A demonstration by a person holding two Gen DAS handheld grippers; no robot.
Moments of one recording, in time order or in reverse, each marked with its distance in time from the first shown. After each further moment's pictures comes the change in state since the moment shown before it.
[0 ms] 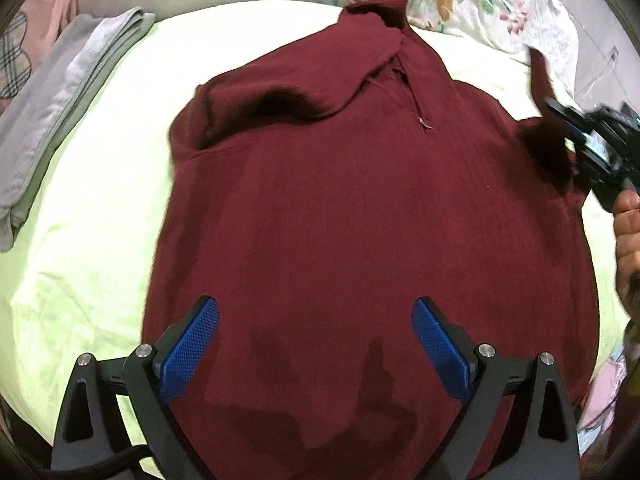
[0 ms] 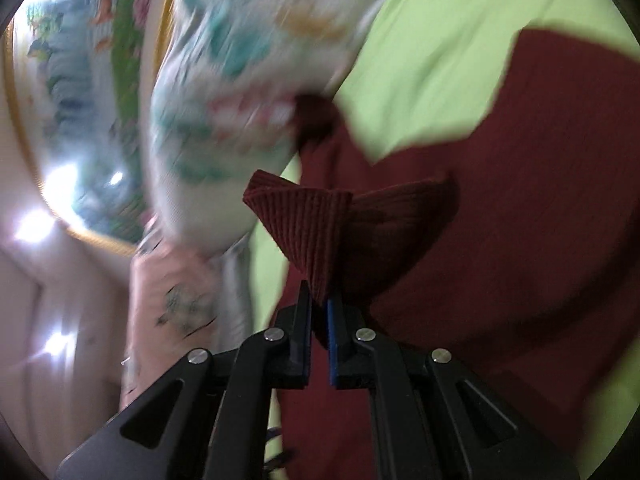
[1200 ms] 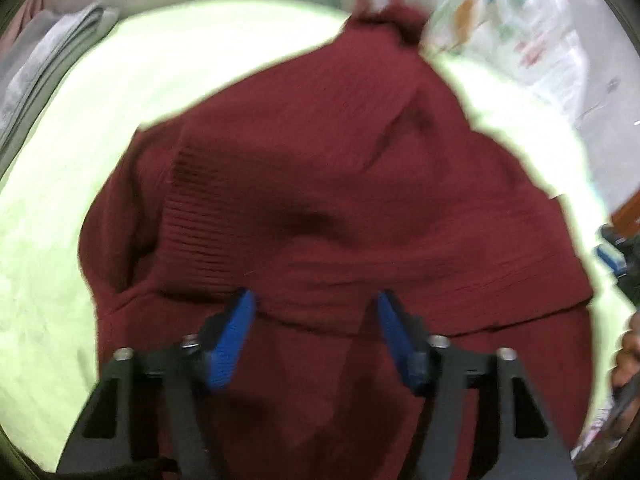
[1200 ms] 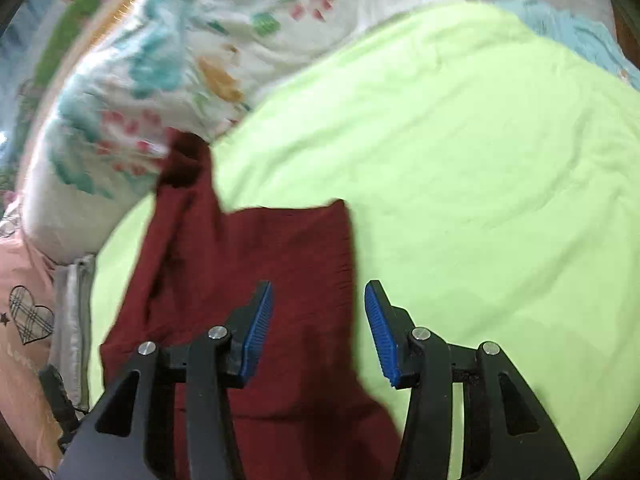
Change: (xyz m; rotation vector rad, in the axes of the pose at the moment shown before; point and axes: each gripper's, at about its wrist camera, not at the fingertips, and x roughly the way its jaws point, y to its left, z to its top) left arm 0.087 0.015 0.101 -0.039 -0.020 -0.110; right arm -0.070 -0.011 0.008 -0.198 -0.242 -0.686
